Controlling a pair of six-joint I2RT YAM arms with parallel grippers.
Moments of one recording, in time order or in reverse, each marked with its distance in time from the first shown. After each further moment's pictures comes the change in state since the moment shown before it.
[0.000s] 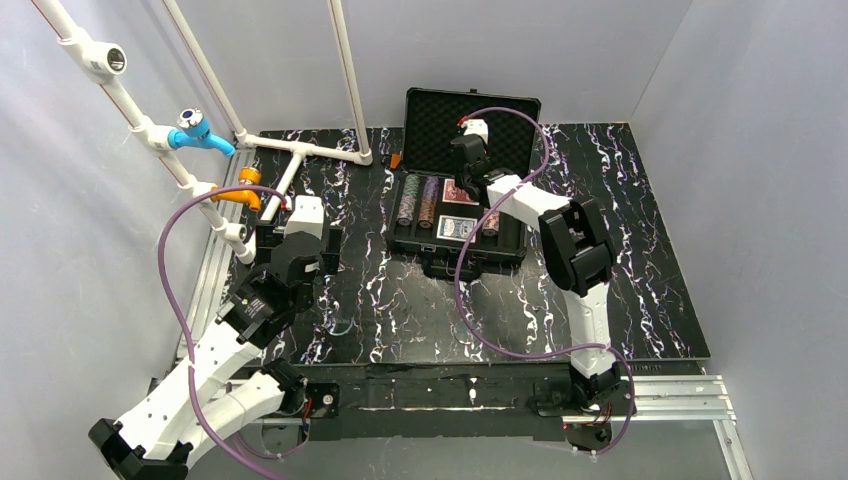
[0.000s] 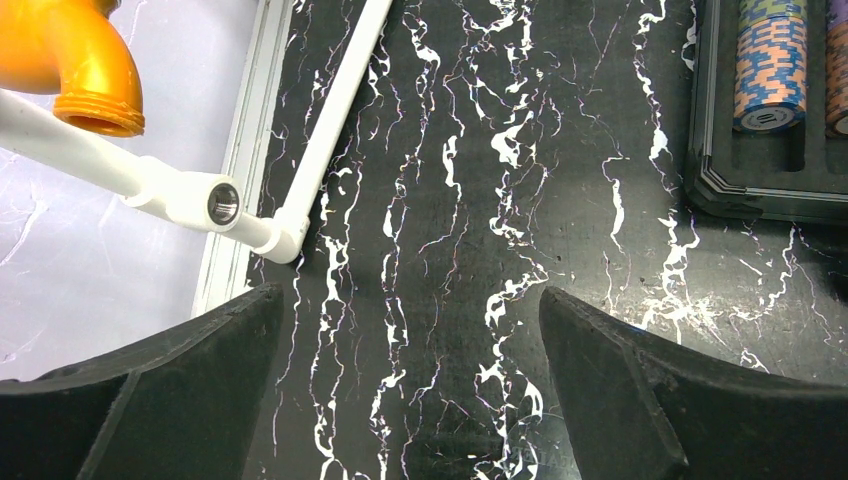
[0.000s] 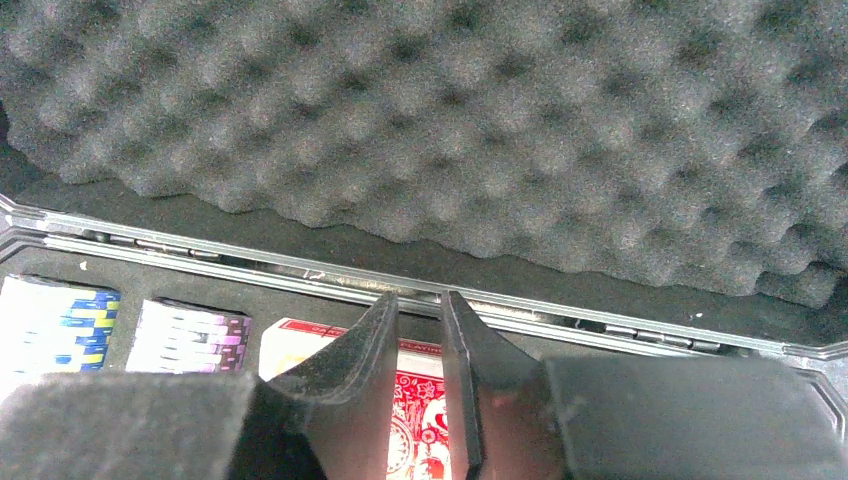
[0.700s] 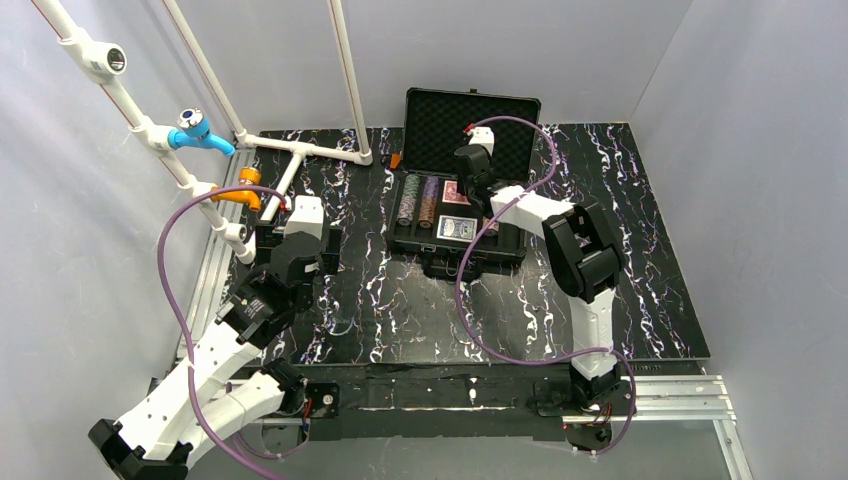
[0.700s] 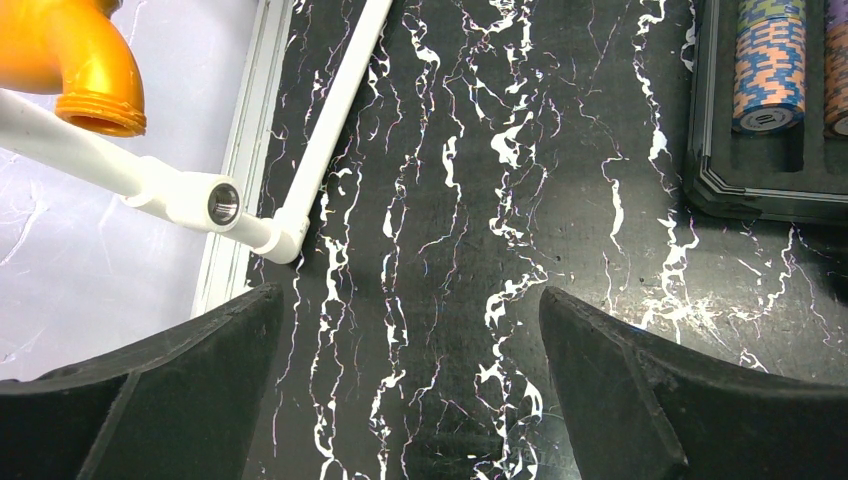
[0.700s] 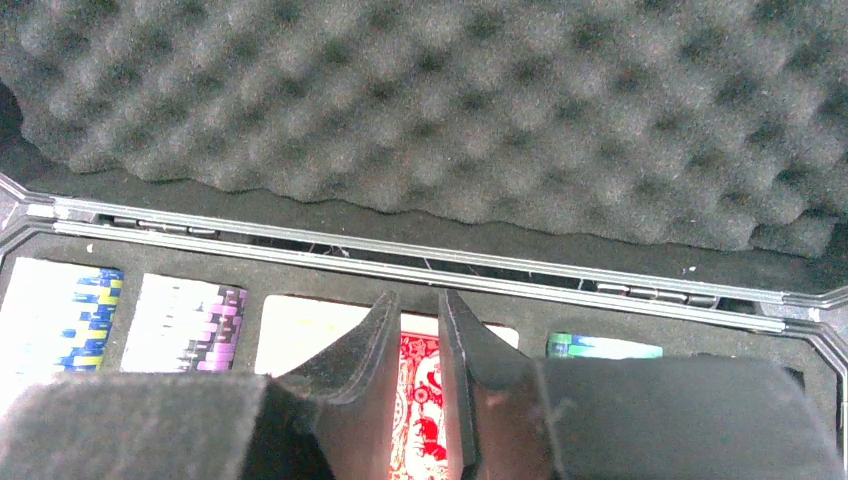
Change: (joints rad) left arm 0.000 -0.002 0.000 0.000 0.001 0.000; right arm 0.010 -0.065 -0.151 0.131 0.026 0.050
